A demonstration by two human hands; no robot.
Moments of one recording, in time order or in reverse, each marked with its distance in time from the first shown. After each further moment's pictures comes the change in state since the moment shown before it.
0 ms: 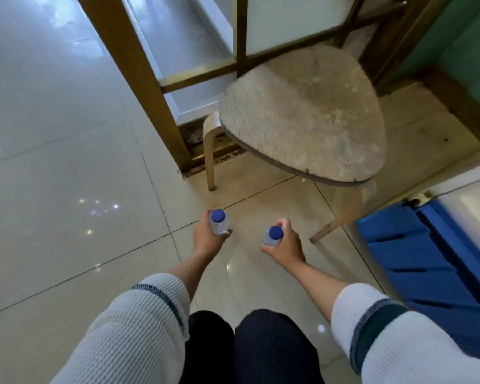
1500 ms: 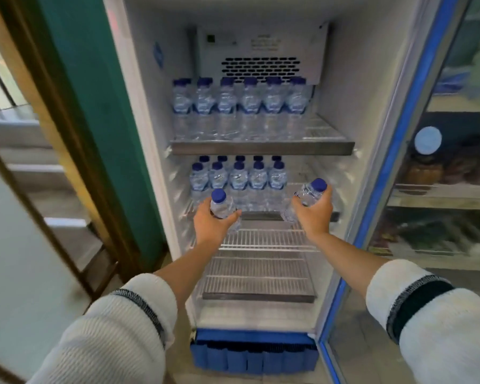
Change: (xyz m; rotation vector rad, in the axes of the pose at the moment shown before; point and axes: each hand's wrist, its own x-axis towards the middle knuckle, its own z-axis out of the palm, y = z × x) left_hand -0.521 0.699 0.070 -0.156 -0.601 1.073; right_hand -0.544 -0.174 -0.685 0.476 1.730 -0.096
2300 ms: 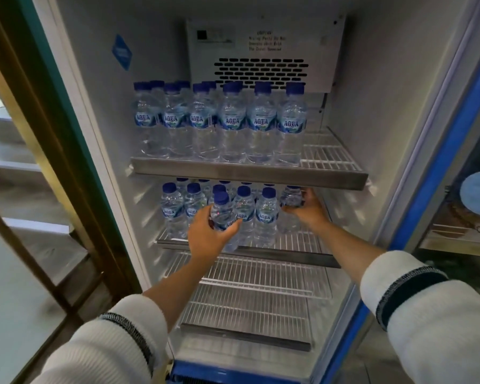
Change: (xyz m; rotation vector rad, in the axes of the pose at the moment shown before) left_hand 0.080 -0.009 0.101 0.228 0.148 0.183; right_hand 0.184 0.079 0.055 -0.022 -0.533 0.140
